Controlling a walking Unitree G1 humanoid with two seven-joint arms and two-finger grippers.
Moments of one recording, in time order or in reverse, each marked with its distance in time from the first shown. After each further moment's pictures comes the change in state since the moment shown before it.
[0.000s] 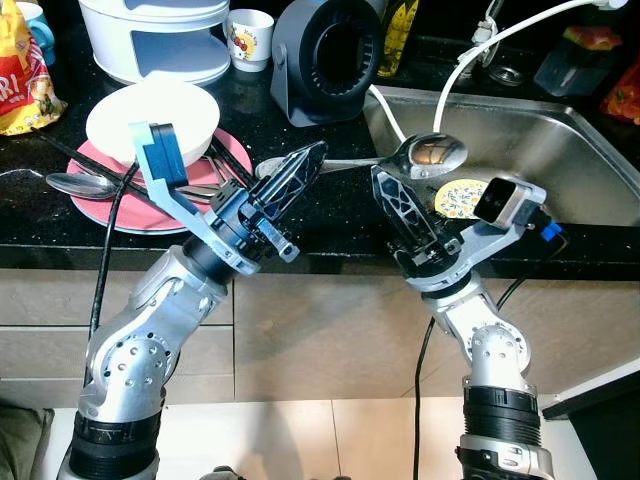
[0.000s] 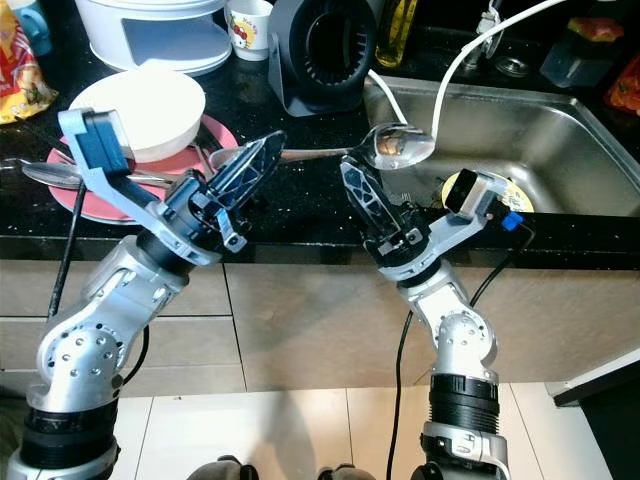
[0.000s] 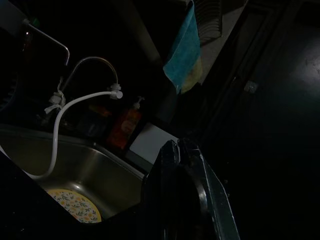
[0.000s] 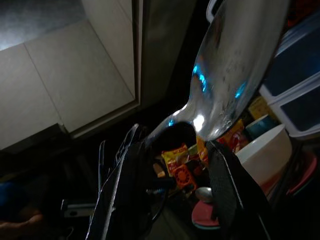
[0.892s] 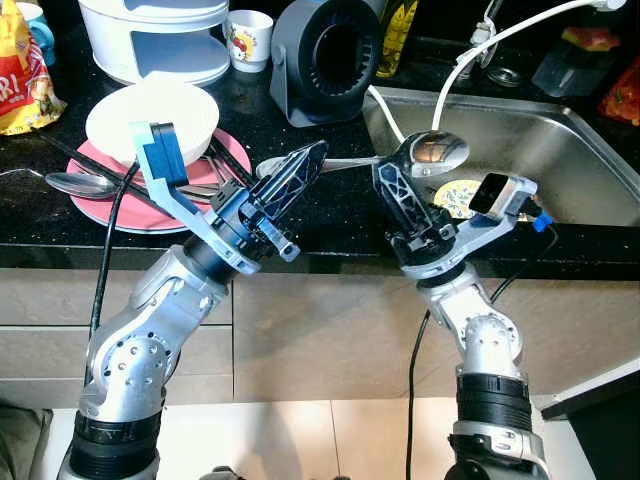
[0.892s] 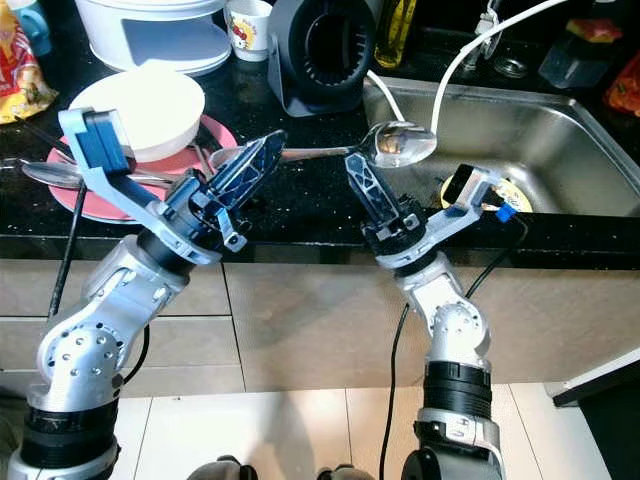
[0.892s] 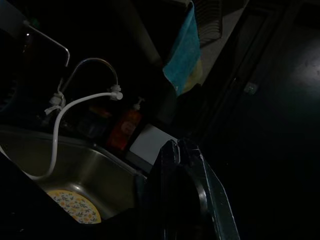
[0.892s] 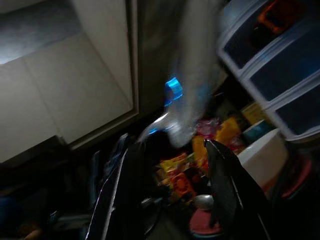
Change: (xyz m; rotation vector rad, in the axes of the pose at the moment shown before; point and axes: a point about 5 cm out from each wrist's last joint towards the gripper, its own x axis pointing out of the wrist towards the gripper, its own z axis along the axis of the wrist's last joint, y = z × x) left arm 0.000 0.000 0.000 -0.002 -0.002 0.003; right arm -0.001 -0.006 -0.001 0.033 -0.045 -0.016
